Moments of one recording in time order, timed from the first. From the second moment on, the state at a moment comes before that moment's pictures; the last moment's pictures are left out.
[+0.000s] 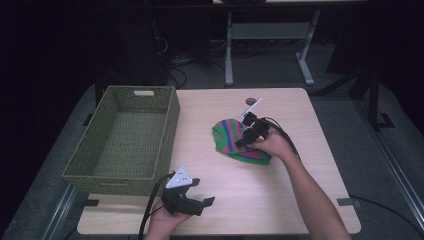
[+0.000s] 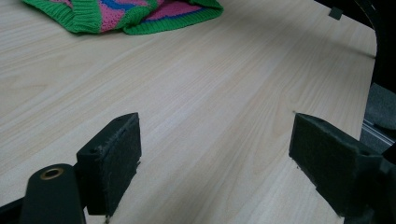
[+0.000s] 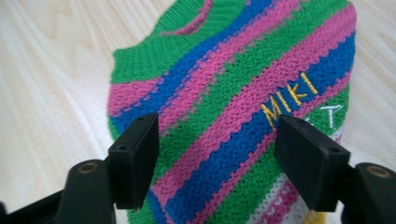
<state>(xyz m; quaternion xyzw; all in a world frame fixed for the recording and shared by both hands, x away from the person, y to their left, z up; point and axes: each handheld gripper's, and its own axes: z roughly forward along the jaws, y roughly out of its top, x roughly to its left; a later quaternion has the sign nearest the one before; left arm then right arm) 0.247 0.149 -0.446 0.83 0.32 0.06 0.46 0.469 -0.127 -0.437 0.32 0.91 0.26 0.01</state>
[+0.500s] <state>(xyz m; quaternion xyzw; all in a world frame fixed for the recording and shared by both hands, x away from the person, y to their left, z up) 0.246 0.146 -0.447 0.83 0.31 0.06 0.46 0.460 -0.118 -0.447 0.33 0.91 0.23 0.05</state>
